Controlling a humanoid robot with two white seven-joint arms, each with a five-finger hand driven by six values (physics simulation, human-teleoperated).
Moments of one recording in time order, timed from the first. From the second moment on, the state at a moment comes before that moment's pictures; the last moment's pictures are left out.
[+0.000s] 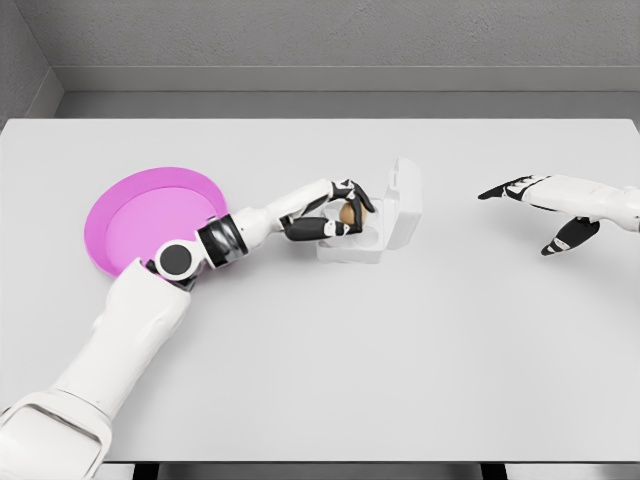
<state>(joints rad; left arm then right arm) -0.61 0.10 -0.53 -0.88 0.13 -0.58 -0.61 -0.59 -0.82 0.53 -1.16 0.26 -0.61 0.61</state>
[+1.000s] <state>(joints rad) -0.58 0.17 -0.53 -0.91 0.13 -0.61 -0.61 -0.59 -0.82 0.53 -1.16 0.26 -0.61 0.61</state>
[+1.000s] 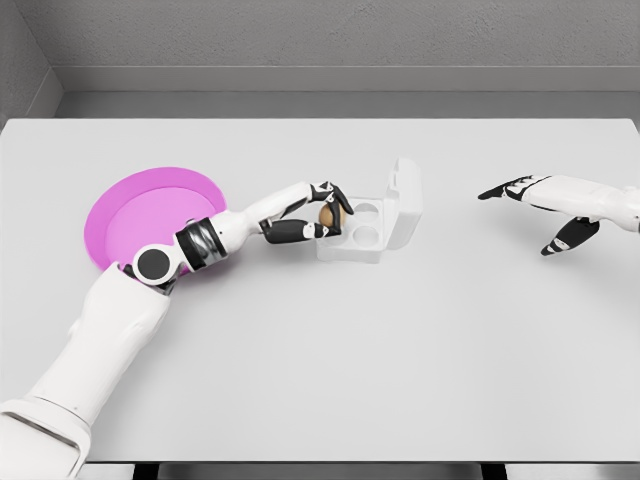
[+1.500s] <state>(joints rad) -0.58 0.16 -0.53 -0.91 0.13 -0.61 -0.61 -0.59 -0.82 0.53 -1.17 0.26 -0.61 0.61</state>
